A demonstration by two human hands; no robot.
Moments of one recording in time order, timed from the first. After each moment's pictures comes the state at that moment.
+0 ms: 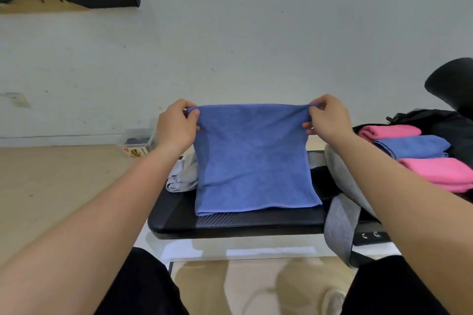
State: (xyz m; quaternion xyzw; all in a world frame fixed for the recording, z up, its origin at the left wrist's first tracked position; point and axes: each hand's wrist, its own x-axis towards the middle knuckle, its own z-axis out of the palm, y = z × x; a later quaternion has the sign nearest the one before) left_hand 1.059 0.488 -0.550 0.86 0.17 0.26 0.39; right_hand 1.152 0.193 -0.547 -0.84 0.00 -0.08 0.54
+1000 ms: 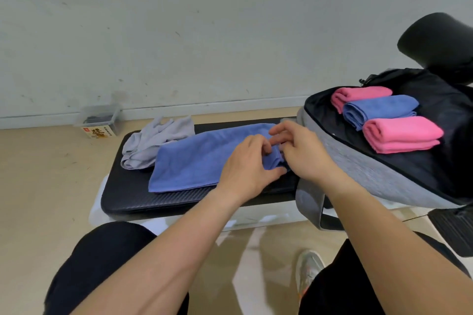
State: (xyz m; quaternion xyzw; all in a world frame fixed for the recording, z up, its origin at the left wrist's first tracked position) left_hand 1.021 0.300 -0.656 0.93 -0.05 0.06 0.35; right_hand 1.066 0.153 -0.635 -0.89 -0.15 0.01 0.43
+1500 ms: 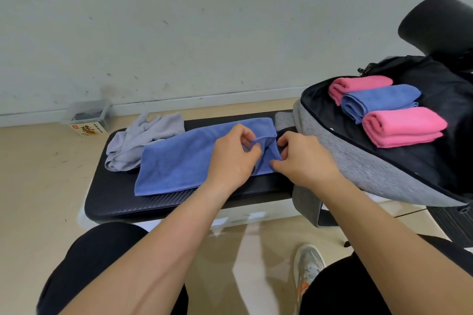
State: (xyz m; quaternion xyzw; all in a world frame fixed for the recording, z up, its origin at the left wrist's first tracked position) left_hand 1.043 0.307 -0.664 0.88 0.05 0.10 0.46; right_hand 1.068 0.144 -0.656 -0.97 -0.08 0.04 0.22
